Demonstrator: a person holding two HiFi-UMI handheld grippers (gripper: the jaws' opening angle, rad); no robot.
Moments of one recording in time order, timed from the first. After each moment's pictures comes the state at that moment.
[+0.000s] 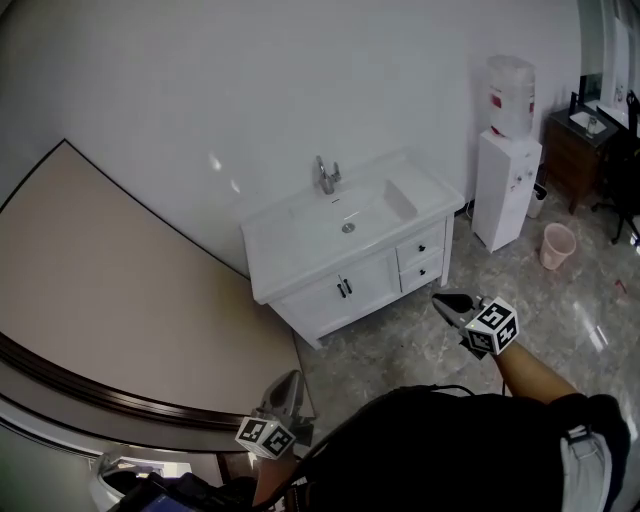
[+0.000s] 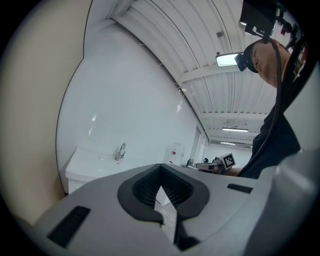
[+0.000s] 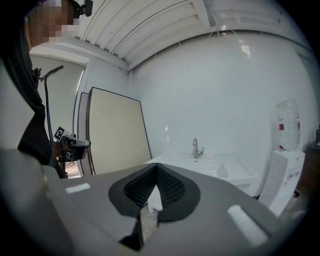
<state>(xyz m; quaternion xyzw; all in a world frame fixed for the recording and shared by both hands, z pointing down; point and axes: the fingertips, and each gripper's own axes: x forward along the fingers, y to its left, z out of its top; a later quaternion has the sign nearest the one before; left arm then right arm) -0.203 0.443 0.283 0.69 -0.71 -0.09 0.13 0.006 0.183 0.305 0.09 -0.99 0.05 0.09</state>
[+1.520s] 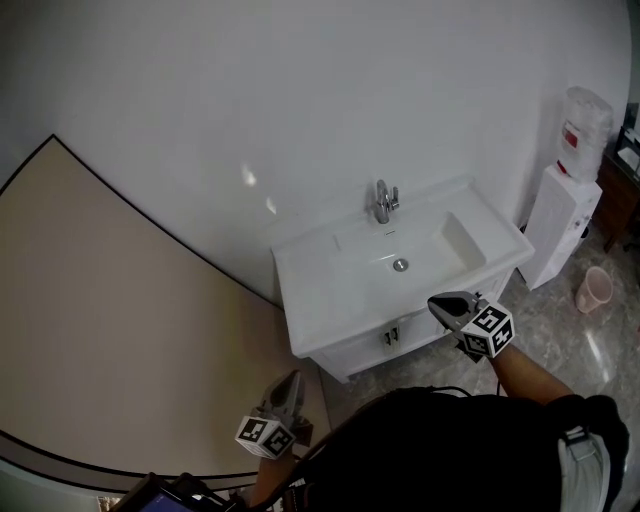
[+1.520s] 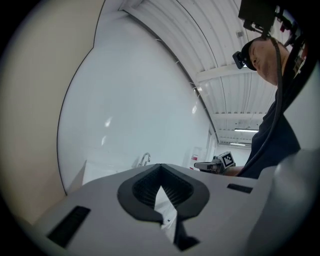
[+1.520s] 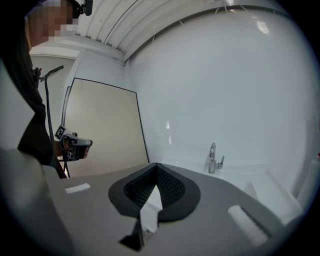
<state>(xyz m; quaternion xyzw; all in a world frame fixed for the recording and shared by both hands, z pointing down) -0.506 0.300 0.294 0.67 -0.73 -0.10 0.12 -0.327 0.035 0.316 0.04 -0.99 0.04 0.11</state>
